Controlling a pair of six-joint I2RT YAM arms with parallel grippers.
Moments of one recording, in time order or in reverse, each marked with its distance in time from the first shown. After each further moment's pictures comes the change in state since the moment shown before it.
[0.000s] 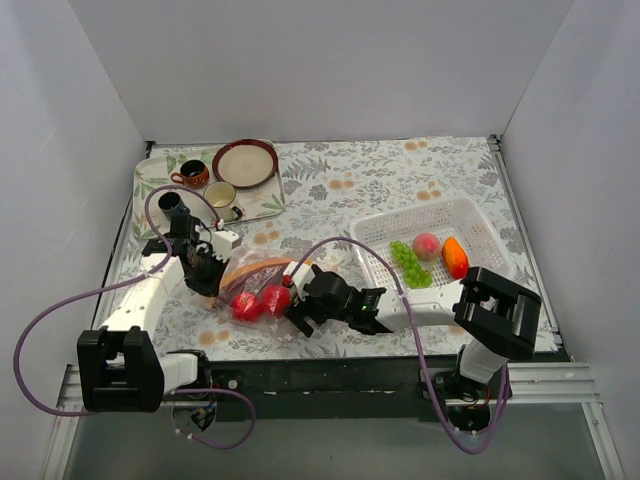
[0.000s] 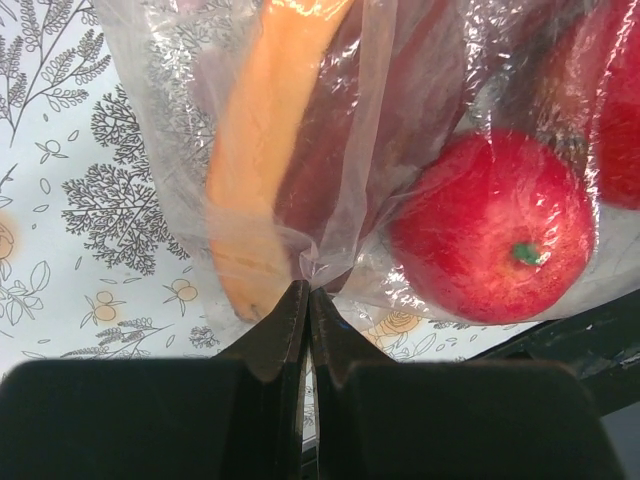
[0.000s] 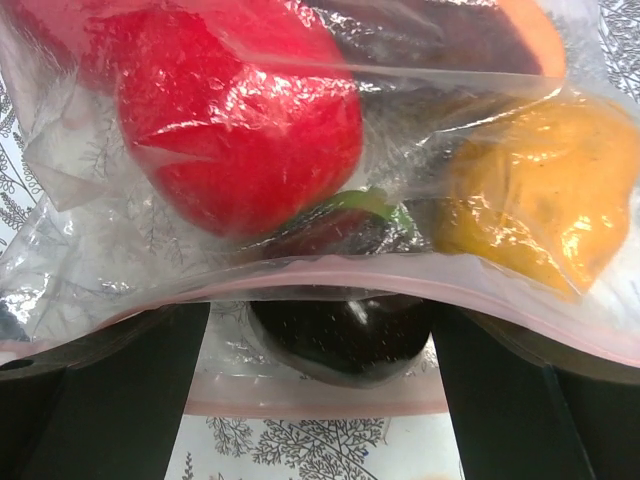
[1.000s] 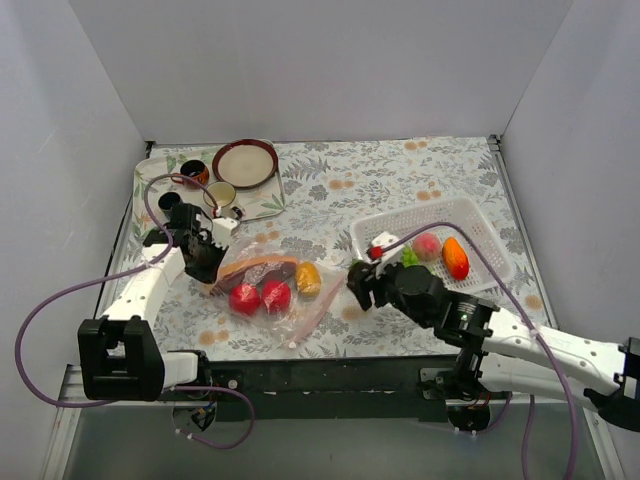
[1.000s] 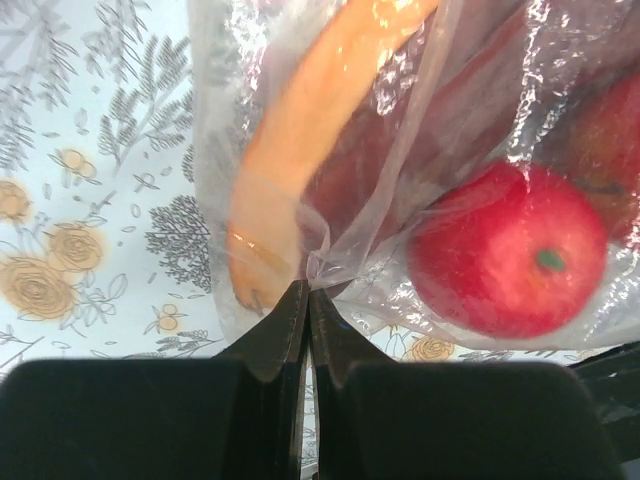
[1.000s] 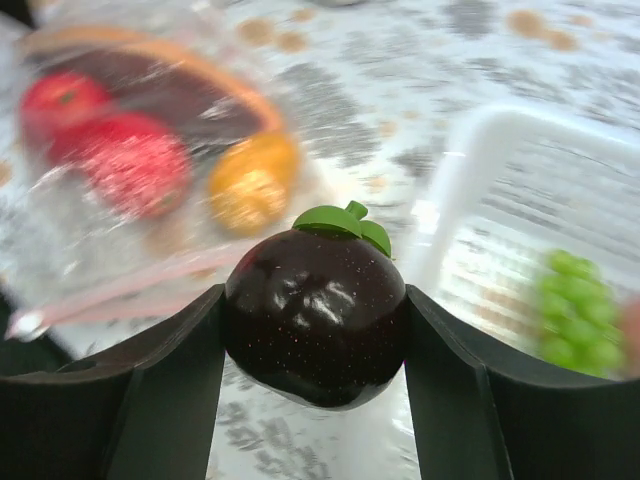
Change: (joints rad) left arm -0.013 0.060 0.043 0.078 -0.078 -0.036; right arm -0.034 -0.740 -0.138 -0.377 0.221 0.085
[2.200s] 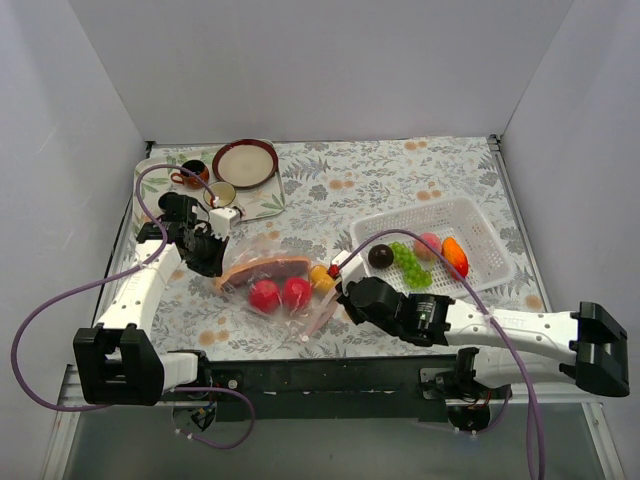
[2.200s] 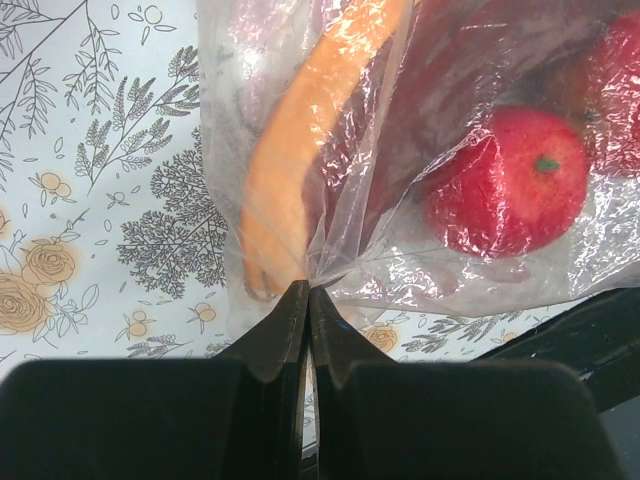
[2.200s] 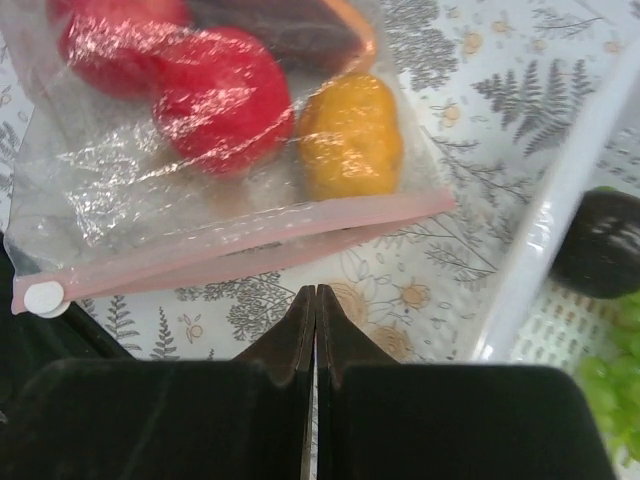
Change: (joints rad) left arm 0.000 -0.022 0.126 -0.112 0.123 -0.056; right arm 0.098 0.207 0.083 -0.100 0.104 0.074
